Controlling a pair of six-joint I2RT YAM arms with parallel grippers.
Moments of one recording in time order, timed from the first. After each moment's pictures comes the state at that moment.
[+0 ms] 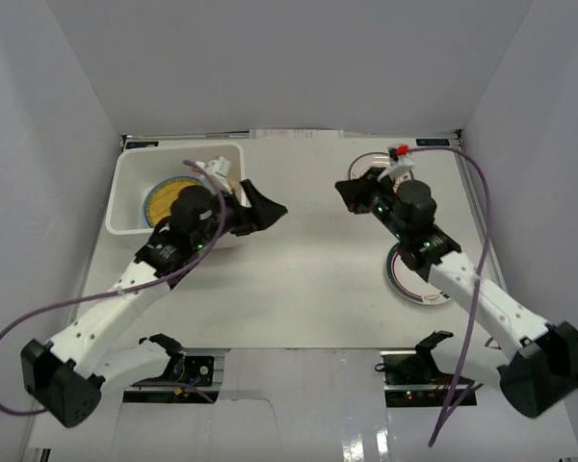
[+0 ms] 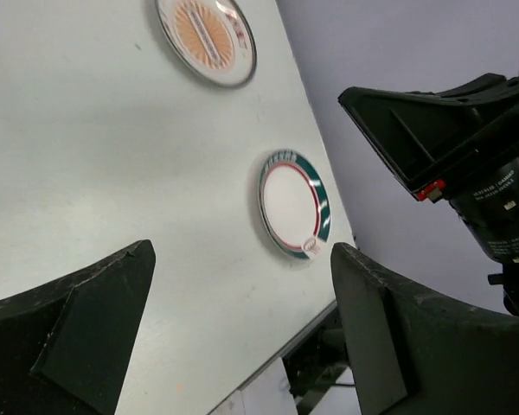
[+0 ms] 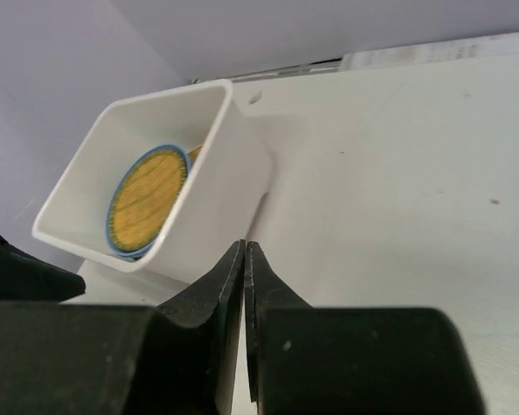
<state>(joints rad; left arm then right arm) -0.51 0.97 0.92 -0.16 0.20 -0.77 0.57 1.19 0.93 0.19 -0.07 0.54</state>
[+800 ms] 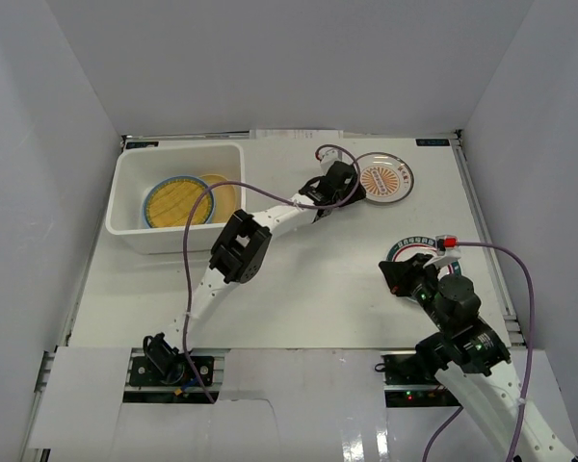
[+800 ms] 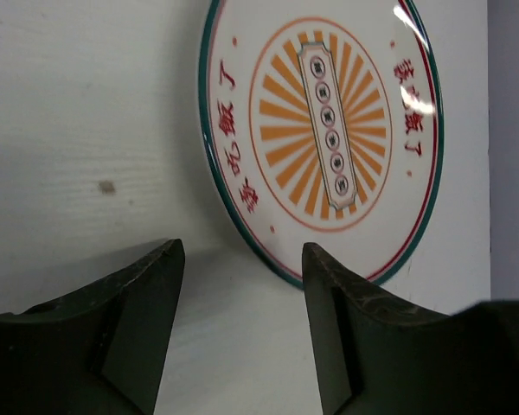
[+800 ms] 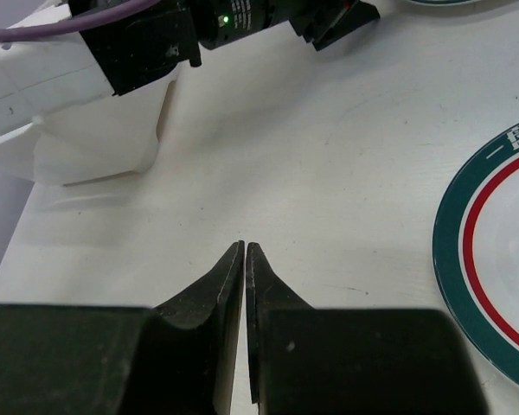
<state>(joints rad) -0.78 2.58 2.14 -0.10 -0.20 -0.87 0.52 0.17 0.36 -0.39 0.06 0.61</state>
